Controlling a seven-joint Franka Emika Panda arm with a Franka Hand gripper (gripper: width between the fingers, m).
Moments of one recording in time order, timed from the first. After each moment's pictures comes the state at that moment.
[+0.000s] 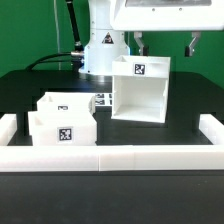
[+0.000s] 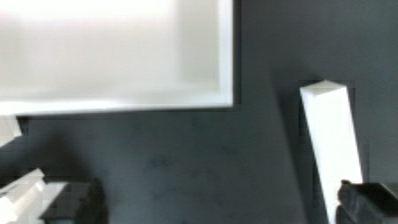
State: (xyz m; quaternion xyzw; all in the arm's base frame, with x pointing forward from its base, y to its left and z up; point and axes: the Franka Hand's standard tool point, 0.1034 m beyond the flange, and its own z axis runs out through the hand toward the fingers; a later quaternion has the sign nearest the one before) arm 0.475 0.079 0.138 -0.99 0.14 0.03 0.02
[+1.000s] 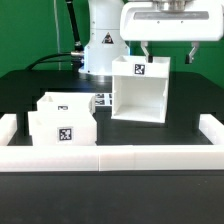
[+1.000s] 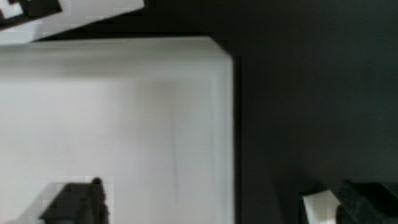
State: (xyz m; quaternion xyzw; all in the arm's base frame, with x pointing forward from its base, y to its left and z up) arm 0.410 0.101 0.105 -0.99 0.14 0.01 0.02
